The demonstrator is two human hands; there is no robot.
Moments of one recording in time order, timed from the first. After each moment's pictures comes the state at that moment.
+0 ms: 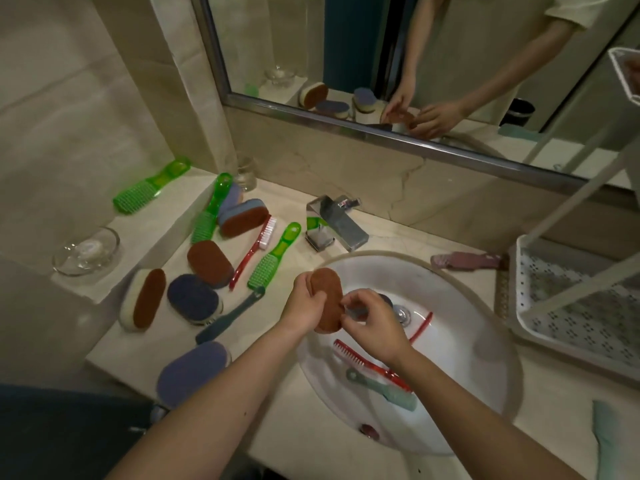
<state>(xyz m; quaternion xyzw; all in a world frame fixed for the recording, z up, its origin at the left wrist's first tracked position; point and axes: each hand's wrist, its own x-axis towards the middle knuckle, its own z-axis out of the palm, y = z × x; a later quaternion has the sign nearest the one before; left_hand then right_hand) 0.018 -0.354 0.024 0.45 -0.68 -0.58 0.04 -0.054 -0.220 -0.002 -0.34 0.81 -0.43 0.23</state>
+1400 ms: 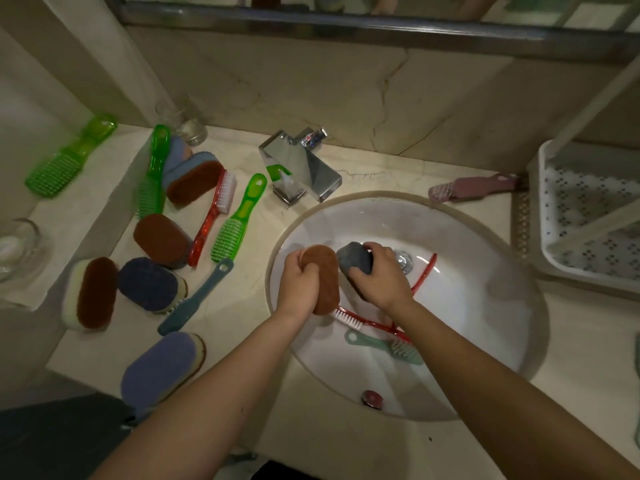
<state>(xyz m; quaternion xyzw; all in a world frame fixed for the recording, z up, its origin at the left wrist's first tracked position) -0.004 -0.327 -0.036 0.49 -0.65 -0.58 0.04 -0.104 -0.212 -0.094 -0.20 0.88 -0.35 0.24</state>
